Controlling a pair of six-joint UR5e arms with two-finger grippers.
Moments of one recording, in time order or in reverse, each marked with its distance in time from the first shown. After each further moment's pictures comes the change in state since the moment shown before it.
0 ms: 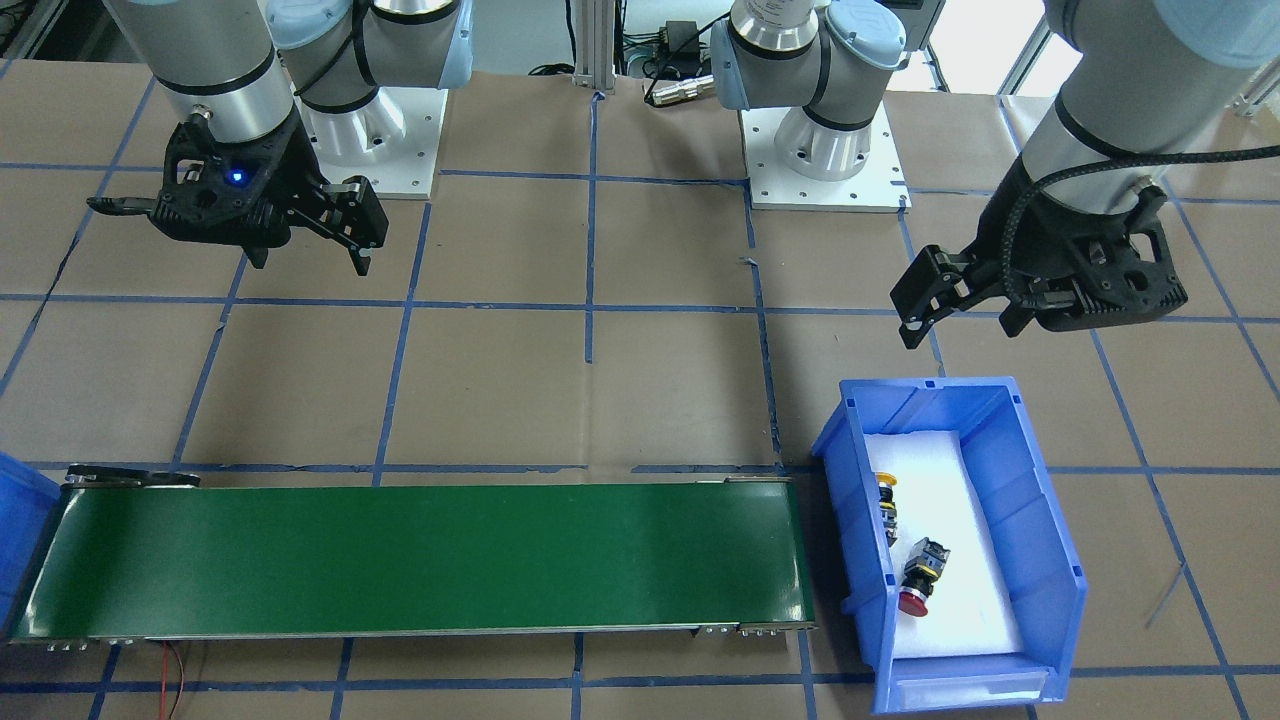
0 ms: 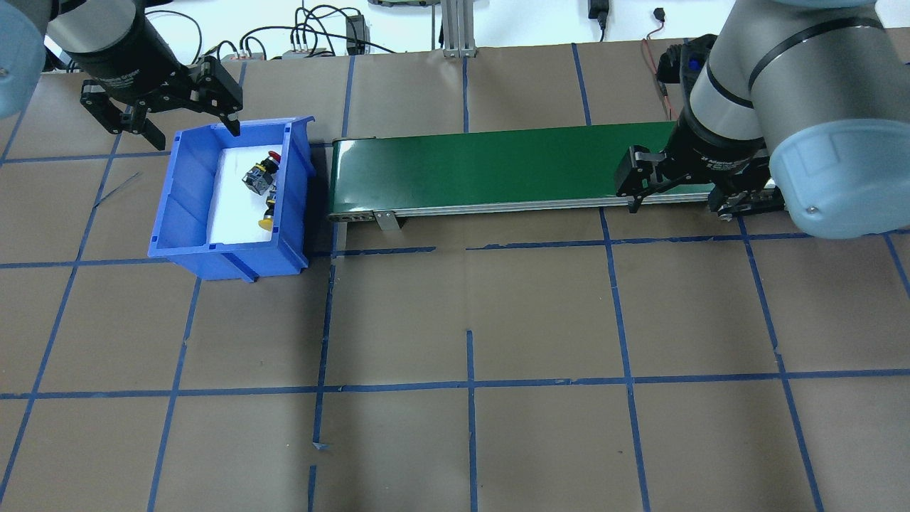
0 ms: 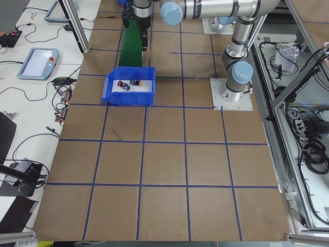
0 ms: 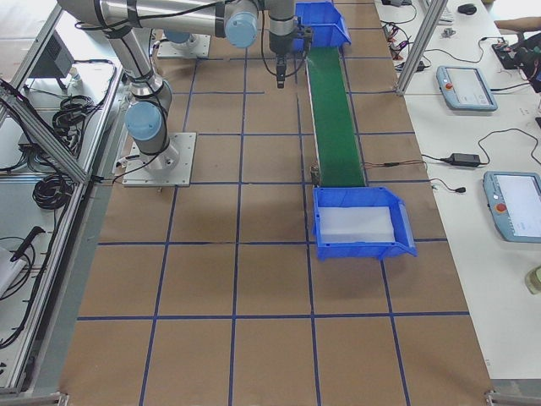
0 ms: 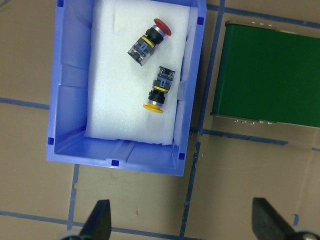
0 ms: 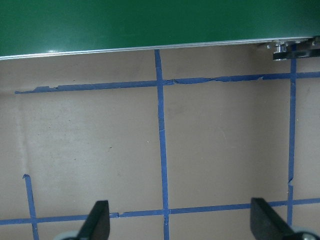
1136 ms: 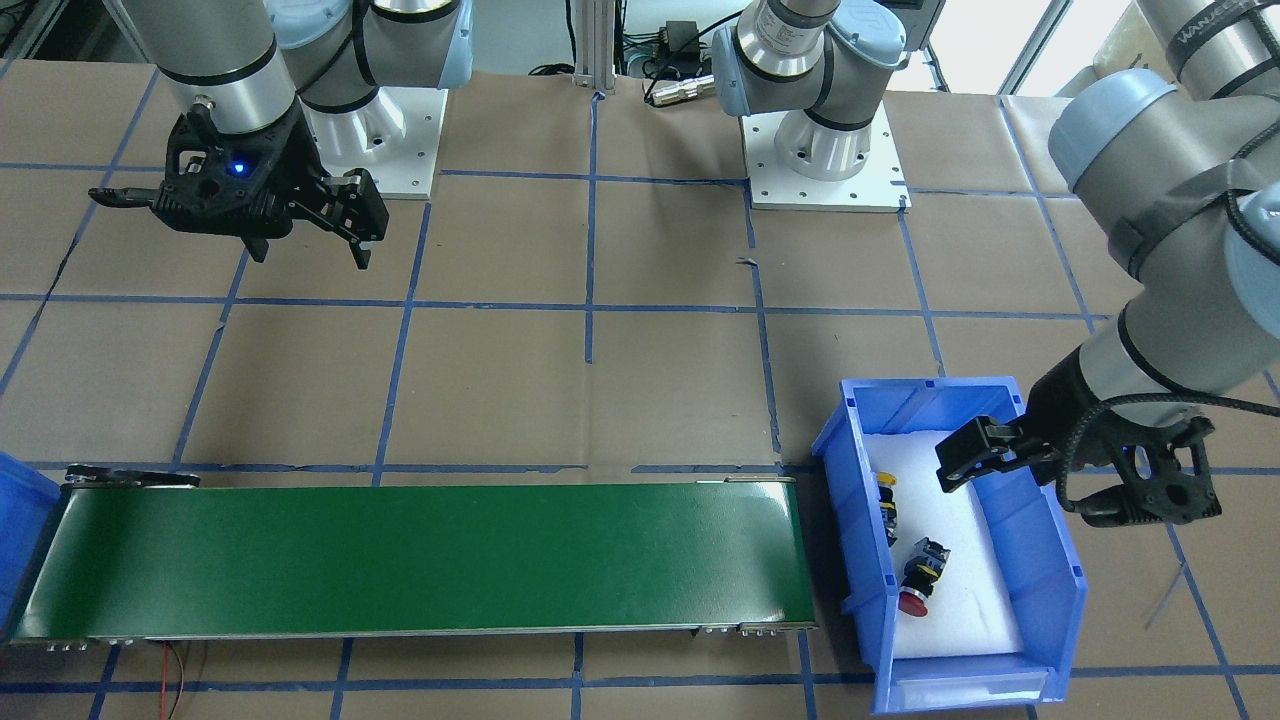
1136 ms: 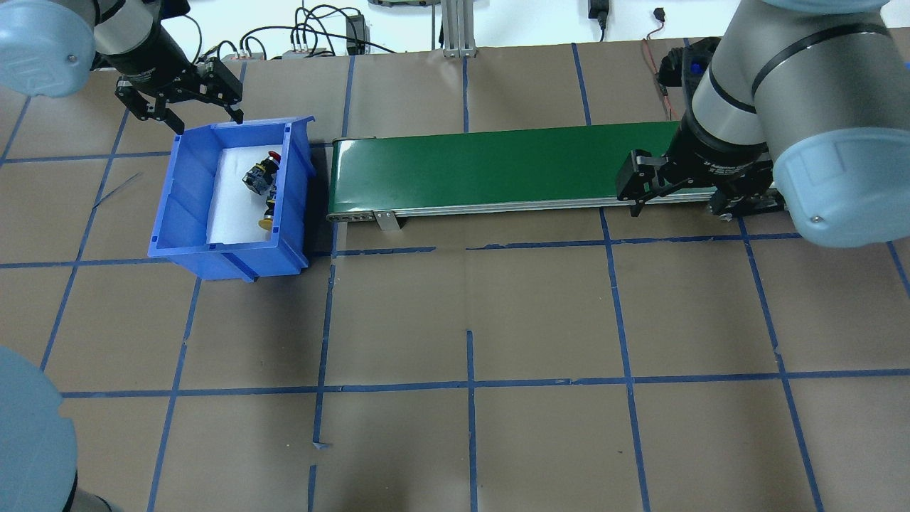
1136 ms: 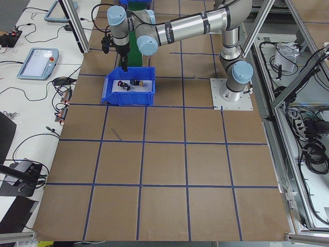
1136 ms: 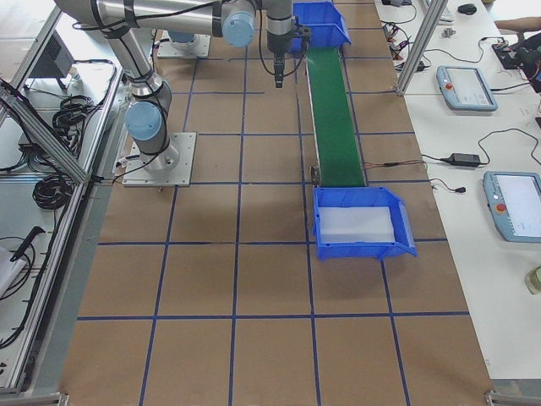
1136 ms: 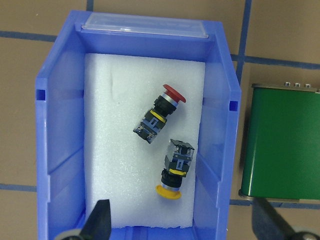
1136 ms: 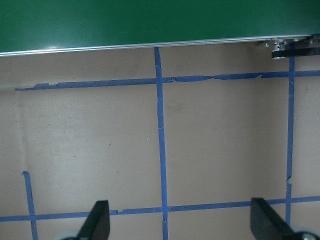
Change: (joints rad) left arm 0.103 -0.246 0.096 0.092 -0.087 0.174; right arm 0.001 -0.014 0.009 0.000 -0.003 -0.003
